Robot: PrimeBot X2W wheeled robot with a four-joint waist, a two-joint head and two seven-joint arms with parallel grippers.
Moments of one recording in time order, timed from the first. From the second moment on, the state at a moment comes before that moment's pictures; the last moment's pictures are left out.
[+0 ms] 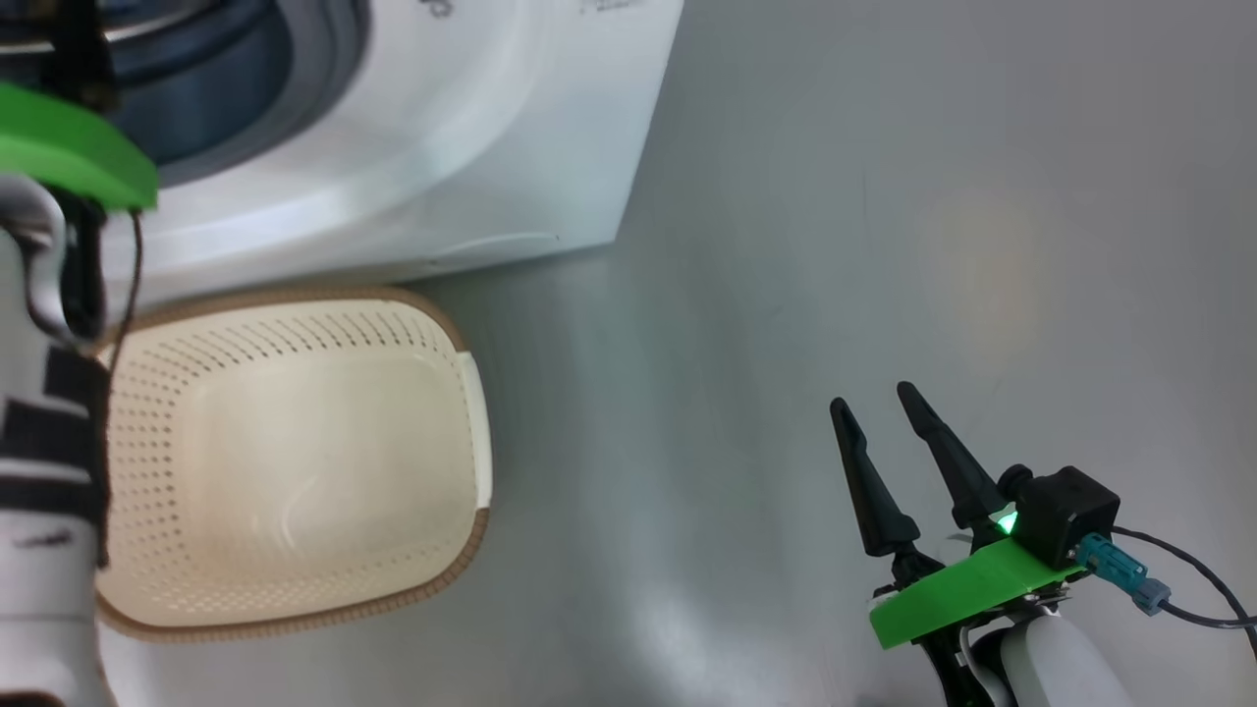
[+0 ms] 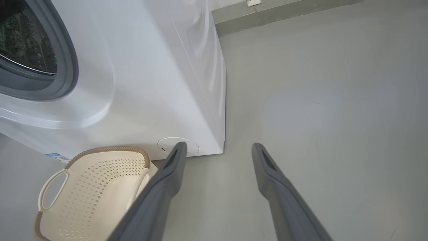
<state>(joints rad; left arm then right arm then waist) -1.06 0.23 -0.06 0.75 -0.22 -0.07 -0.26 -0.21 -0.05 0.15 0.19 0.31 0.13 -0.26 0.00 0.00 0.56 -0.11</state>
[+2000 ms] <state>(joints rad) 0.22 0.05 0.03 -0.01 -0.15 0.03 -0.26 0.00 -0.05 0.06 0.17 0.17 0.13 -0.26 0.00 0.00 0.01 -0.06</state>
